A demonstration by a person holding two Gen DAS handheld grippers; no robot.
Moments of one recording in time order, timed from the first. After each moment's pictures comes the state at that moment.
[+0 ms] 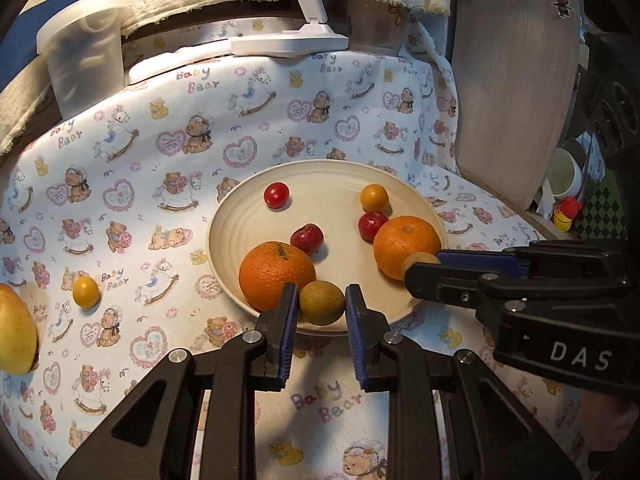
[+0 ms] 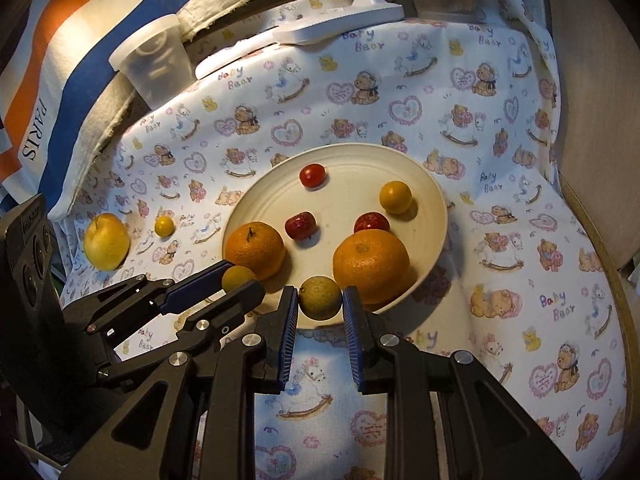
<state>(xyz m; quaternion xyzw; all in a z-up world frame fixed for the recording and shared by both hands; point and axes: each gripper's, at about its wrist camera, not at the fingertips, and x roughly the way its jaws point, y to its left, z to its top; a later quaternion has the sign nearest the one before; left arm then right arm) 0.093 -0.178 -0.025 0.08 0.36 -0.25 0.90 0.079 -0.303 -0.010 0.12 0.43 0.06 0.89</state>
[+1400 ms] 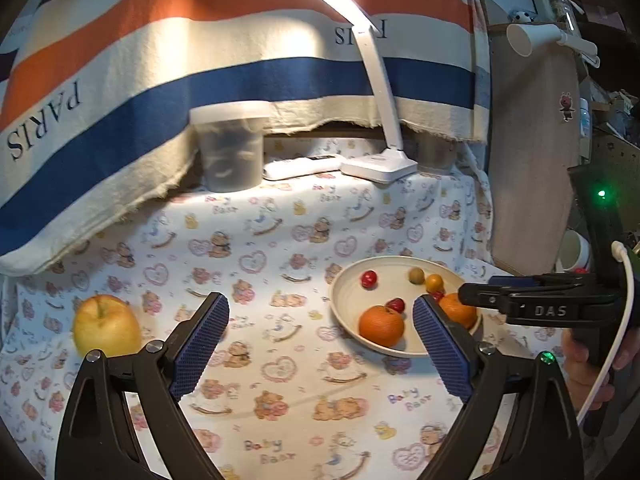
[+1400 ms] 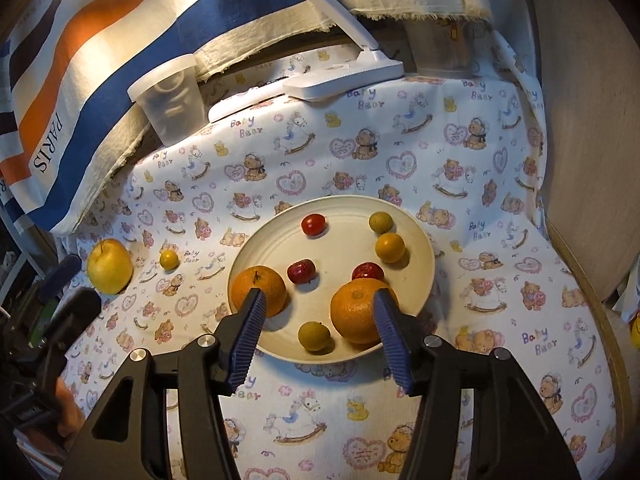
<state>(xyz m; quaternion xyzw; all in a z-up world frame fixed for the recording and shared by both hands) 0.036 -0.078 0.031 0.03 0.19 -0.17 0.97 0.065 -0.300 0.015 0.09 0.34 0.06 0.93</state>
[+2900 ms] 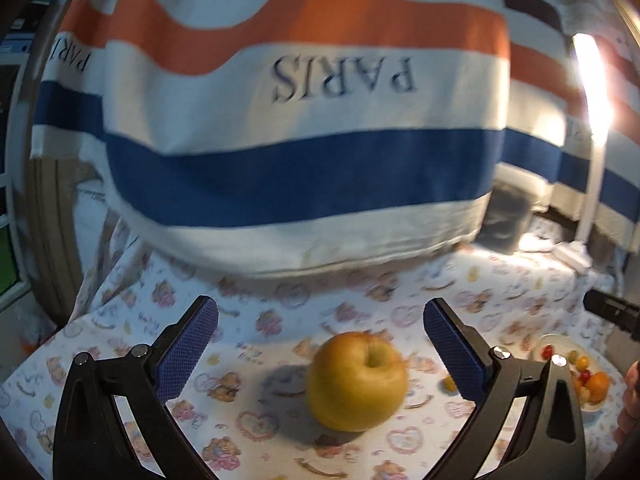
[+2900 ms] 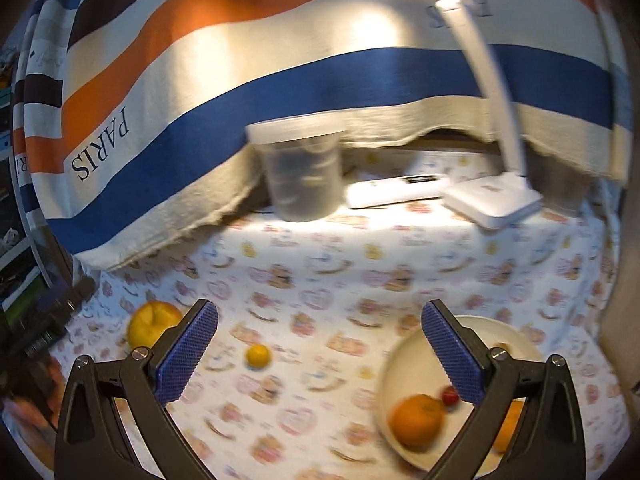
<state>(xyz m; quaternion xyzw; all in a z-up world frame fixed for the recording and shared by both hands) 0.087 0.146 0.019 -0.09 0.15 0.04 0.98 0.119 -0.129 0.069 0.03 0.22 0.10 0.97</state>
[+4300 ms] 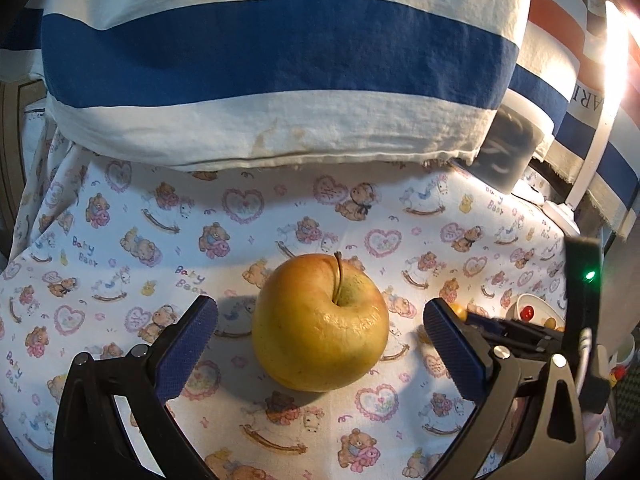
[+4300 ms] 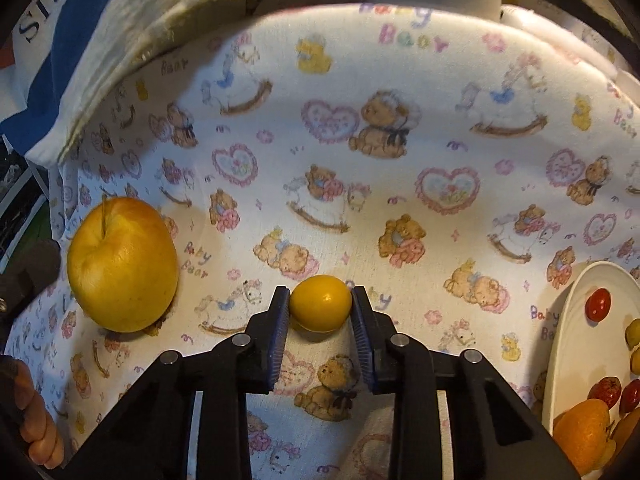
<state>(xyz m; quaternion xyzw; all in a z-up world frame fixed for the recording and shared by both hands) 0.128 0.134 -0.020 -0.14 0.27 -0.04 0.95 0.209 -0.056 -0.042 -0.01 0.38 0.15 0.91</state>
